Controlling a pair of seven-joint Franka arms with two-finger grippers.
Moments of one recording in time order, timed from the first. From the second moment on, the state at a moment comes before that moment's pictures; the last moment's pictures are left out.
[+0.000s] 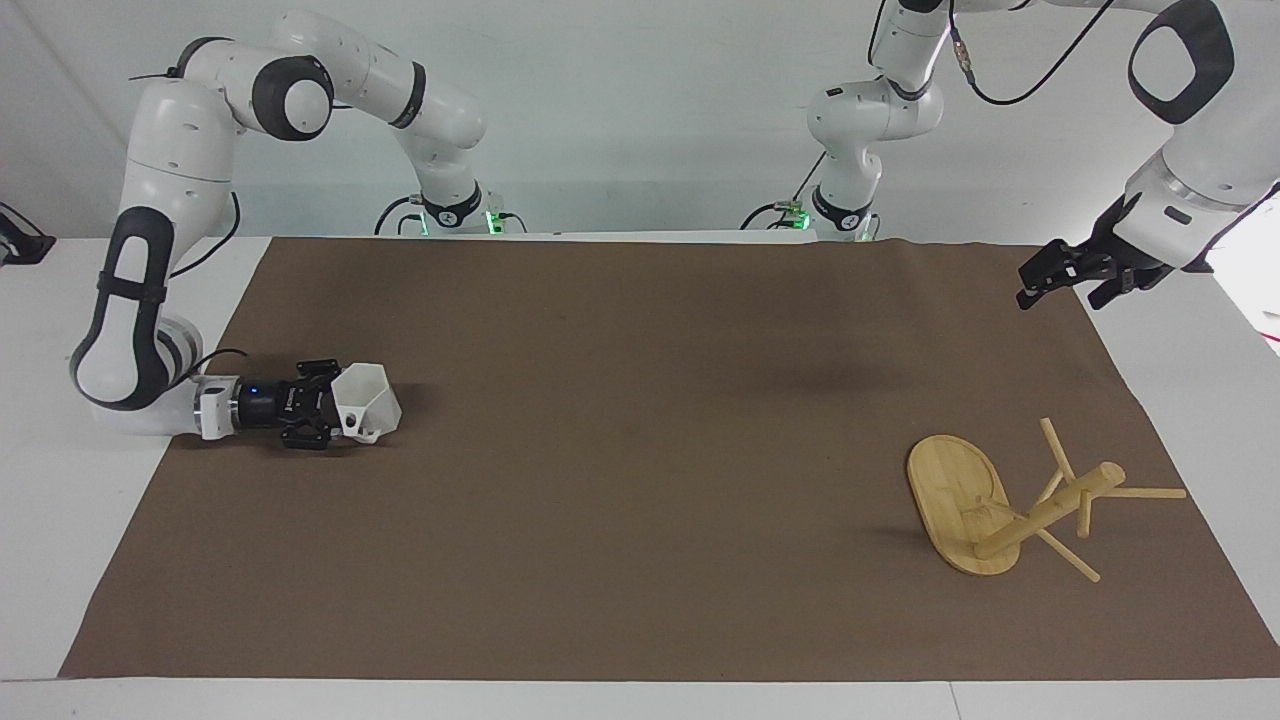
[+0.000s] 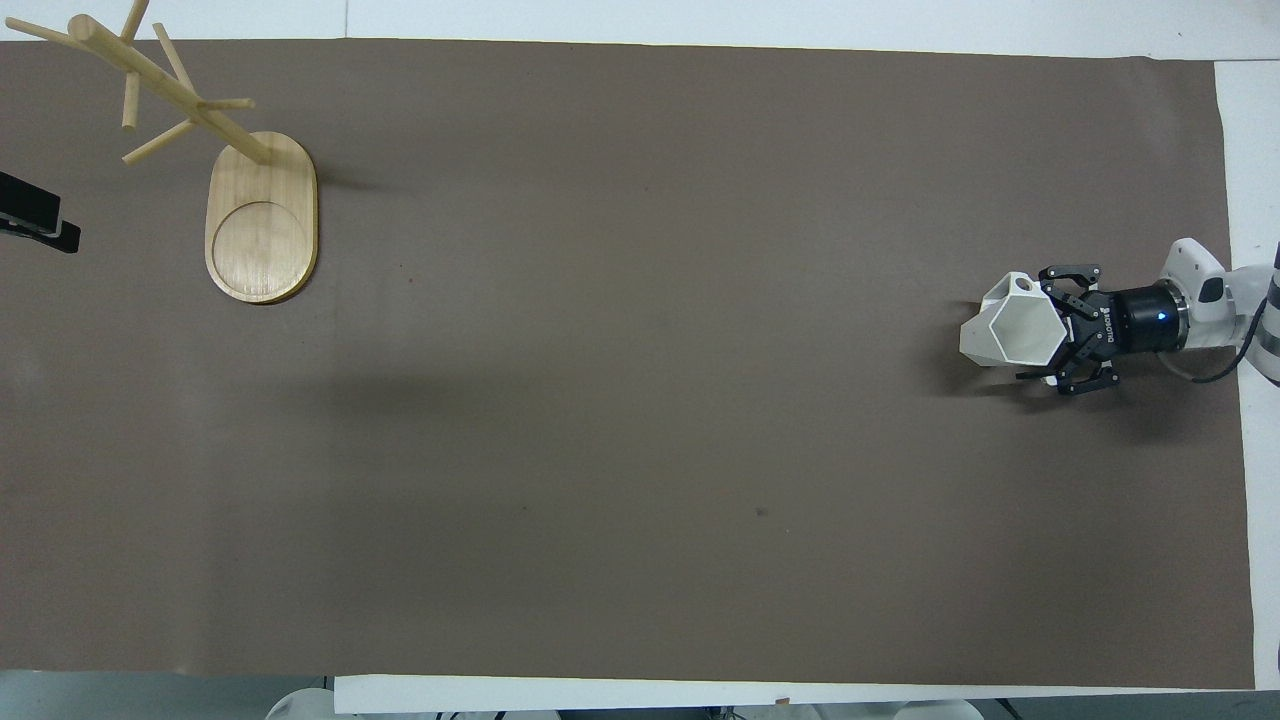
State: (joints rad) left arm 0.05 0.13 -0.07 -1.42 -0.03 1.45 0.06; right arm -0.57 0.74 0.05 -1.67 0.93 1.32 -2.56
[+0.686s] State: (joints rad) left arm 0.05 0.13 -0.07 -1.42 -0.03 1.45 0.06; right arm -0.53 0.73 0.05 -1.72 0.95 1.34 -2.58
